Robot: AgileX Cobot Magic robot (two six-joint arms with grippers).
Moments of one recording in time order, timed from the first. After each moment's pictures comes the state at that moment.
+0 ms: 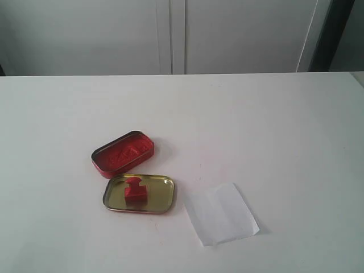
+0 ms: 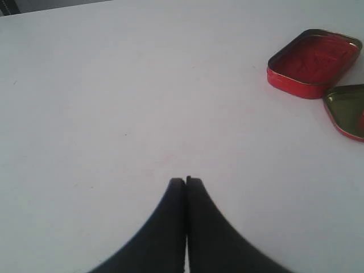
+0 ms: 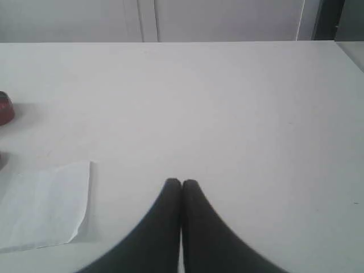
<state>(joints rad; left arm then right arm) -0.09 0.00 0.02 -0.06 0.42 0.13 0.13 0.00 -0.01 0.05 0.36 0.04</state>
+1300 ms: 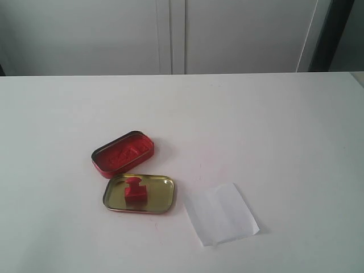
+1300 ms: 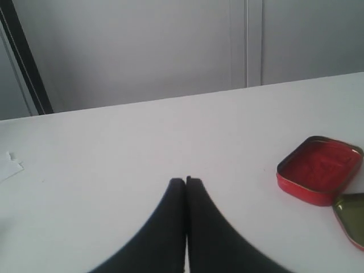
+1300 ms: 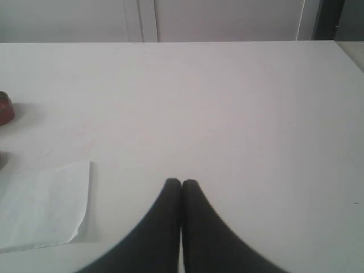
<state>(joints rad) -0.09 0.00 0.02 -0.06 0.13 0.13 0.13 0.00 -0.01 0.05 0.36 0.04</state>
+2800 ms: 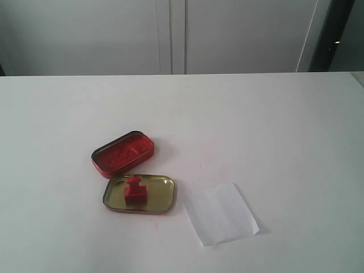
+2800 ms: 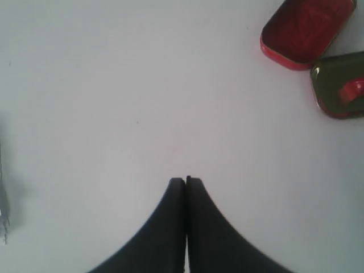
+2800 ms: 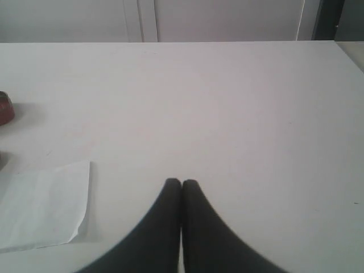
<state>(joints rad) -0.09 0.81 -0.83 -0.03 0.99 0.21 0.13 0.00 -0.01 0.05 0.36 0.04</state>
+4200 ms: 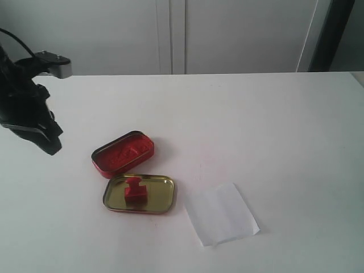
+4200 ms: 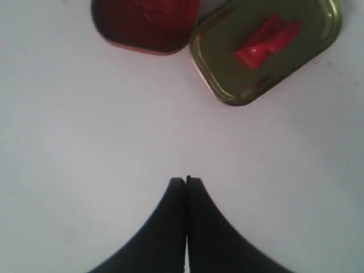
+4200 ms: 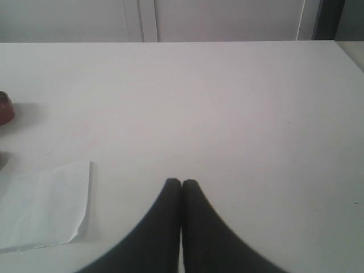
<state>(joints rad) -0.27 1.61 -1.29 -0.25 1.18 0.58 0.13 0.00 -0.01 0.05 0.36 0.04</state>
